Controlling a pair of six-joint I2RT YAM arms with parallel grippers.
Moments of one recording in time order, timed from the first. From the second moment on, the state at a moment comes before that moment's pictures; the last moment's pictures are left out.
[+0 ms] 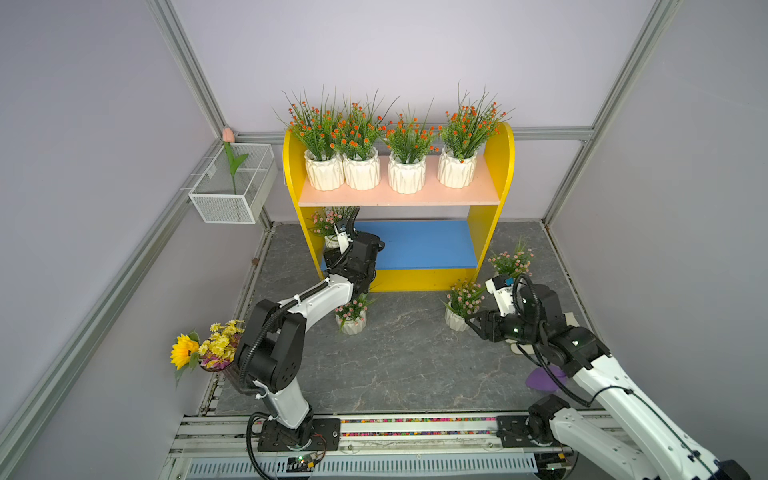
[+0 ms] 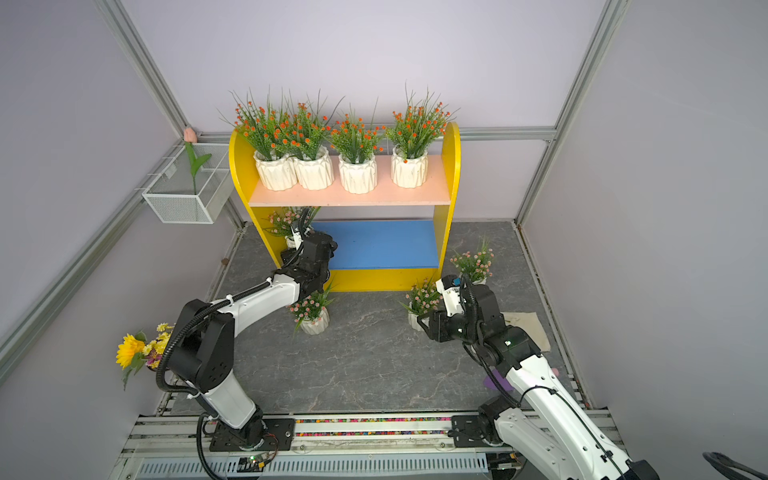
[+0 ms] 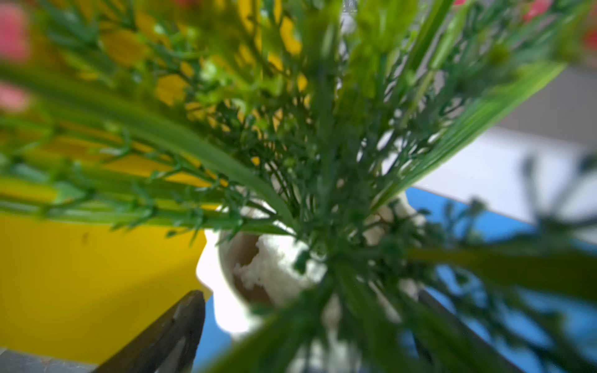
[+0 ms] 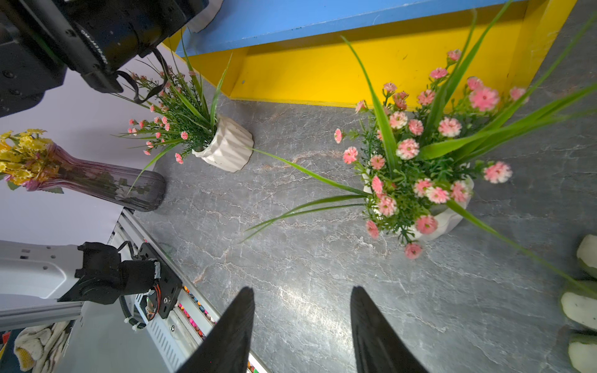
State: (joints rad) left arm -0.53 1.71 1.16 0.05 -0.87 -0.40; right arm 0.45 0.82 0.75 -0.62 -0.36 0.39
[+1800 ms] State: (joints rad) left arm -0.59 1.03 0.96 -0.38 -0.23 -0.29; right arm 0.84 1.49 0.97 -0.24 -0.31 0.41
